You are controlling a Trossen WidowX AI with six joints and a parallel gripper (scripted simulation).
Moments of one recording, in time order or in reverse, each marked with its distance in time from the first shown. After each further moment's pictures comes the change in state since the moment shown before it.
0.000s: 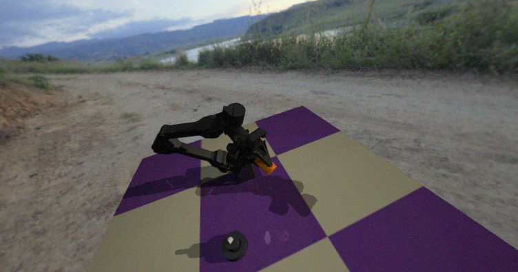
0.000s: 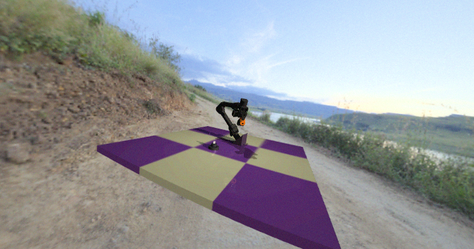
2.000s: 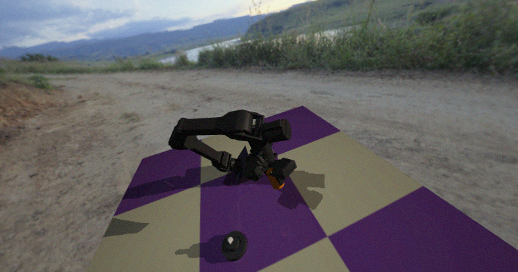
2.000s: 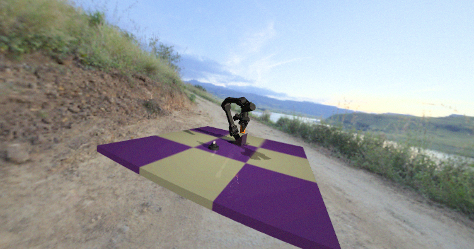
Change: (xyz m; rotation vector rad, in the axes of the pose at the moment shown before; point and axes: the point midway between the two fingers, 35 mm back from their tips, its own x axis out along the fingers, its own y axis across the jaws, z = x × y) arm 0.054 -0.031 -0.008 0.018 0.002 -0.721
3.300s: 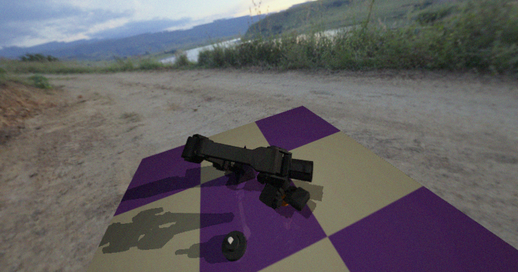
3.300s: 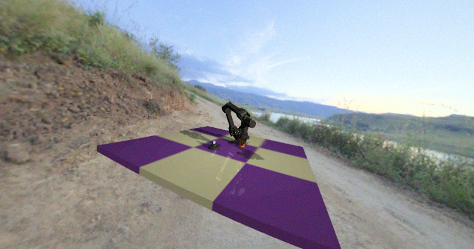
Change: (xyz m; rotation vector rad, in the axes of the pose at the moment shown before) arm 0.102 -0.014 -0.006 -0.025 0.015 -0.312
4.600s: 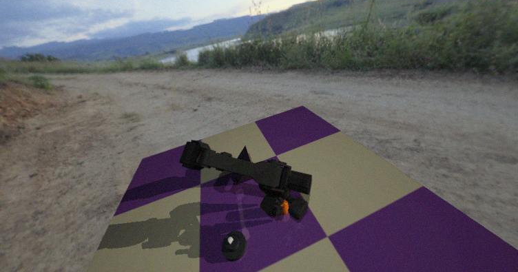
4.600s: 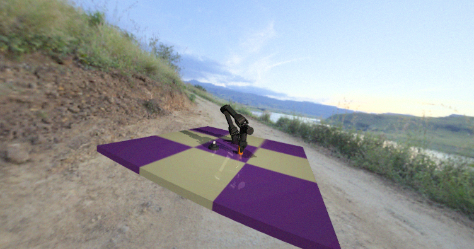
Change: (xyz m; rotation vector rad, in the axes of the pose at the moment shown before) arm 0.052 -0.004 0.004 0.043 -0.013 0.006
